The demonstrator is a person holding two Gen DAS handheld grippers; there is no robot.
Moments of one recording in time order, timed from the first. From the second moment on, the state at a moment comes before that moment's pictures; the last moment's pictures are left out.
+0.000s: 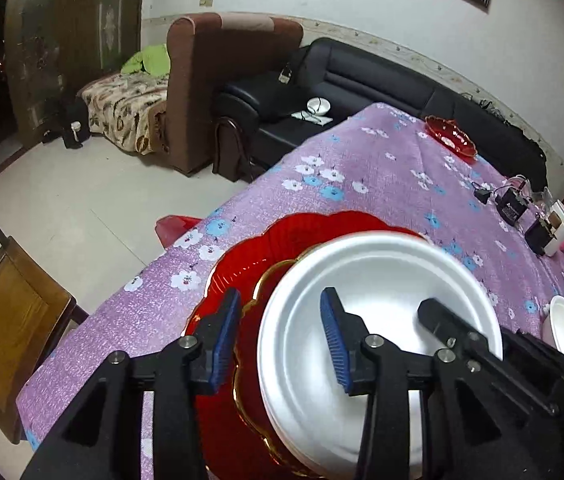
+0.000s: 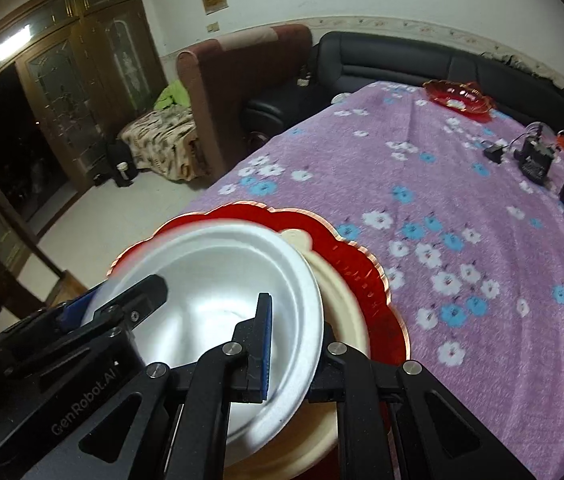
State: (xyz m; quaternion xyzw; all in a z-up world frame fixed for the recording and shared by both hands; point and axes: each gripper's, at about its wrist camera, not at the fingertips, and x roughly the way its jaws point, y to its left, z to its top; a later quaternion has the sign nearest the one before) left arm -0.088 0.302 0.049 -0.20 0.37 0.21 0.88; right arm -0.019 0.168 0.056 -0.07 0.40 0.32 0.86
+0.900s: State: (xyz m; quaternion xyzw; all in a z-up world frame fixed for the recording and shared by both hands) left arm -0.135 0.296 0.081 -0.25 0.32 0.19 0.89; right arm -0.046 0.145 0.094 -0.09 0.29 0.29 0.91
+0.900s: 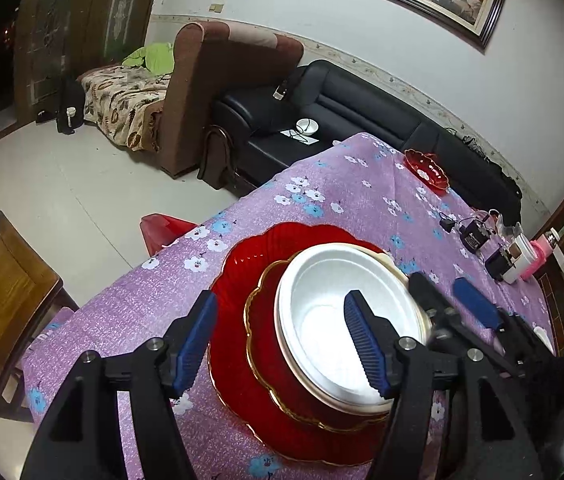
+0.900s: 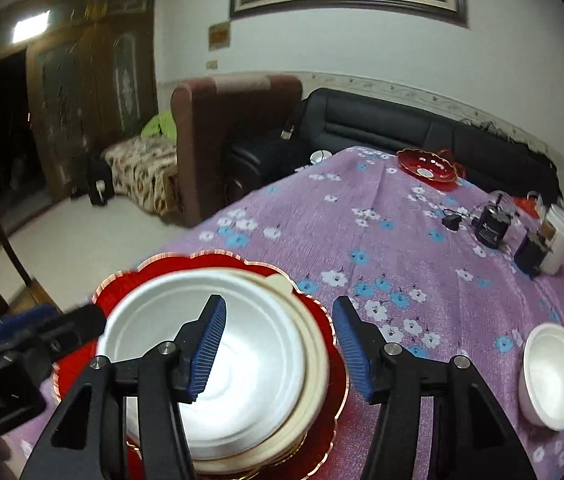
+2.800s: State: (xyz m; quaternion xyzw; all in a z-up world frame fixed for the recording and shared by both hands) left arm -0.115 0.099 0.116 0.01 0.33 0.14 0.93; right arm -0.053 -0.133 0.083 0.12 0.33 0.15 0.92
